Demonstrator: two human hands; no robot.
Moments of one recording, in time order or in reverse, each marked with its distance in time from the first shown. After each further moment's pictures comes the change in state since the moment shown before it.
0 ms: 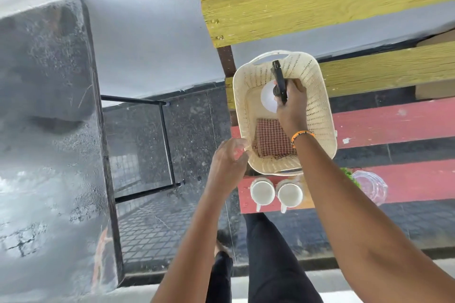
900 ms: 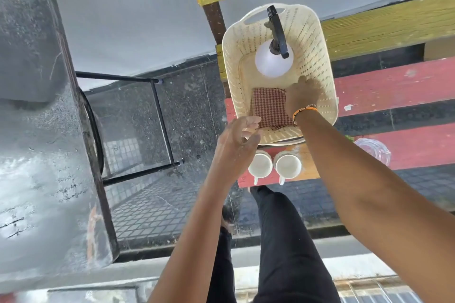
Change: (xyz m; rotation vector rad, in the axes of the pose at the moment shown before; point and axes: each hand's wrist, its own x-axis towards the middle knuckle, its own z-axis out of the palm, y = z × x) left_hand -0.028 0.011 0.016 -0.099 -0.067 0.108; right_hand -0.024 0.062 0.007 -0.995 -0.487 0.253
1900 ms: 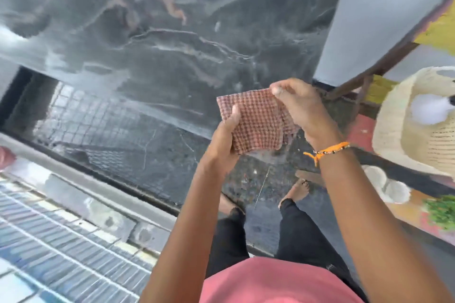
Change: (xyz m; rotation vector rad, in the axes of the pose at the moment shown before) left_hand -0.253 -0.233 -0.223 -1.321 0.379 -0.035; right_hand -0.361 -0.331 -0.057 0.972 -0.155 -0.678
